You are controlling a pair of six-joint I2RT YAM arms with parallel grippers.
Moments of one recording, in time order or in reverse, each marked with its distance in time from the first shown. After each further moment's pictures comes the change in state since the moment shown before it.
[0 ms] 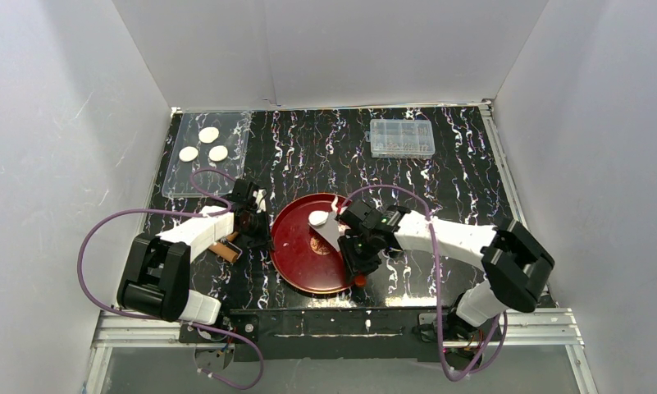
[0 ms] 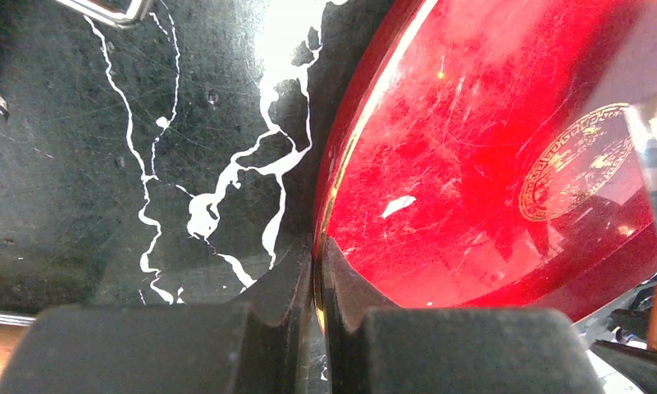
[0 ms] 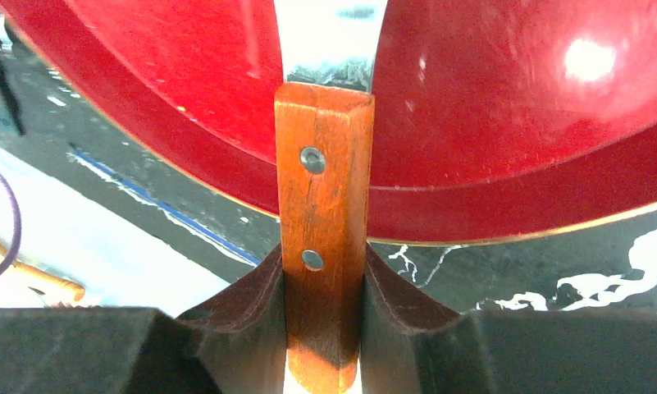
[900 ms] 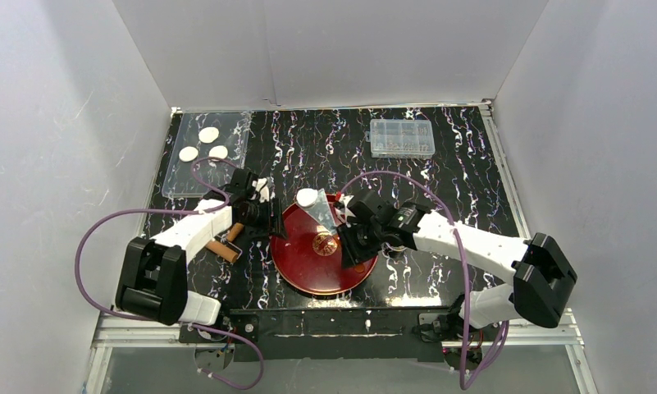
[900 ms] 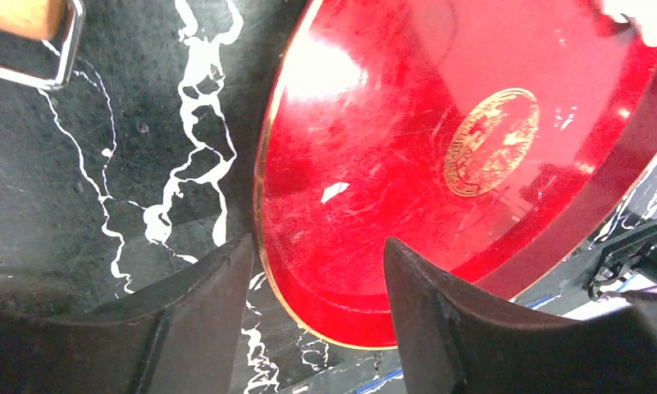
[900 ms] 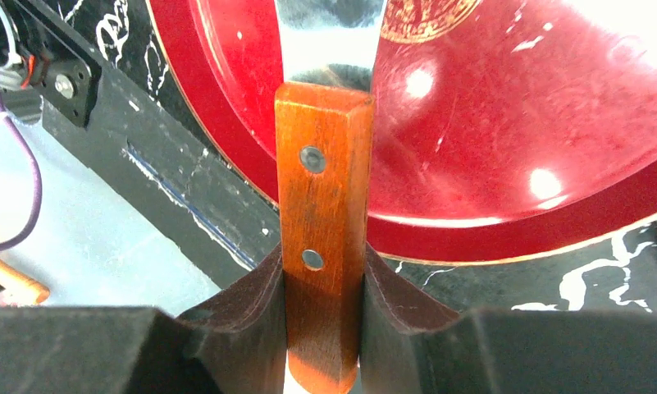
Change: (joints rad) left arm 0.000 -0.009 0.082 -0.045 0.084 0.064; right arm -0.003 -0.167 0.007 0.078 0.024 -0.146
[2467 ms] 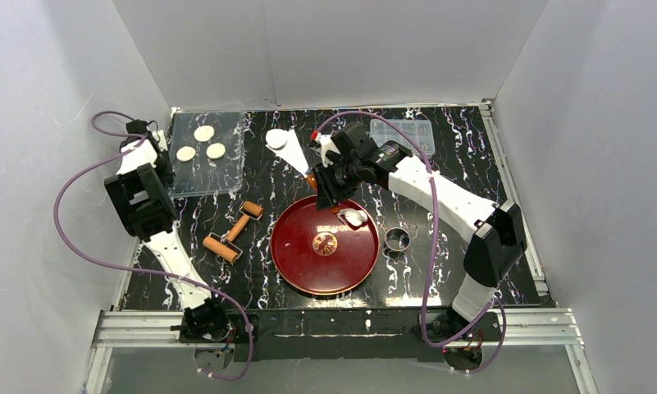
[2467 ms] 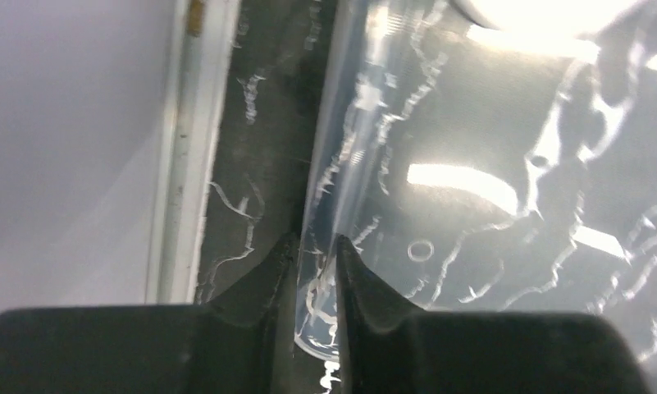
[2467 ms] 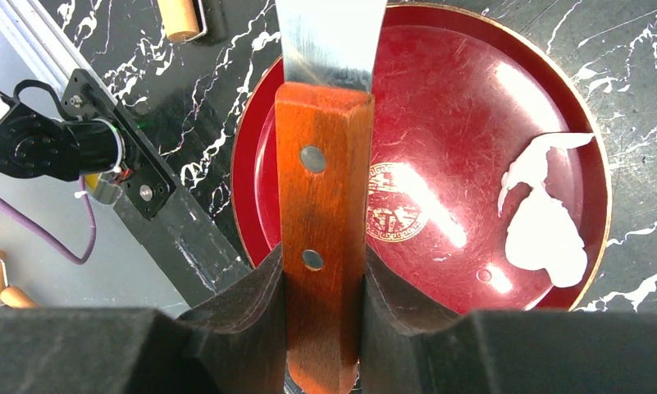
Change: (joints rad) left arm 0.735 0.824 0.987 -0.109 -0.373 0.543; right arm -0.175 0.347 0.634 -0.150 -0.122 -0.252
